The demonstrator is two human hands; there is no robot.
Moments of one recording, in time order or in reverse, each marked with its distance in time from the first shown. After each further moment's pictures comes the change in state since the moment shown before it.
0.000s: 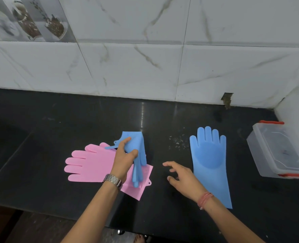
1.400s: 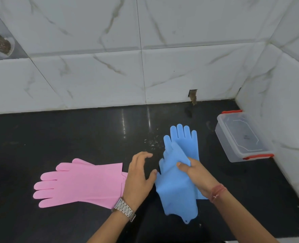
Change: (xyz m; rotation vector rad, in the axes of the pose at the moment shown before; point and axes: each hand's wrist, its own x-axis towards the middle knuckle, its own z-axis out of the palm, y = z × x) left_hand -0.075 0.010 0.094 0.562 -0.268 0.538; right_hand -0.054 0.022 -0.083 0.768 0.154 0.347
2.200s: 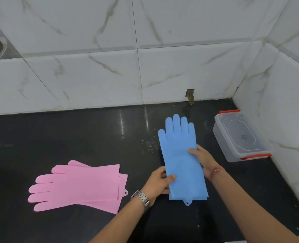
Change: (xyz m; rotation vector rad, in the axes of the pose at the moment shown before) left_hand 0.017 -0.007 0.065 -0.751 -0.506 -0.526; right_hand 0.070 0.019 -0.052 0.430 0.089 -0.028
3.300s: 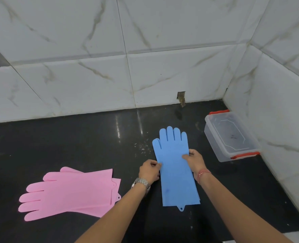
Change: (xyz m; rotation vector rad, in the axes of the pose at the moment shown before) left_hand 0.071 -0.002 -0.010 0.294 0.446 -0.055; right_hand 0.022 0.025 -0.010 -0.227 0.331 -0.001
